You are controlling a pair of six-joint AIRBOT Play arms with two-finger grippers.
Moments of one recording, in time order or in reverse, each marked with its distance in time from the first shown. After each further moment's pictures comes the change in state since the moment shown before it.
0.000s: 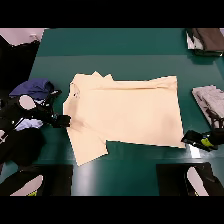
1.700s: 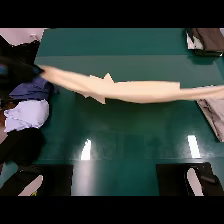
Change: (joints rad) left arm -0.001 0.198 0.801 -0.001 -0.153 0.034; right arm 0.111 0.220 0.752 0.148 -0.076 -0.016
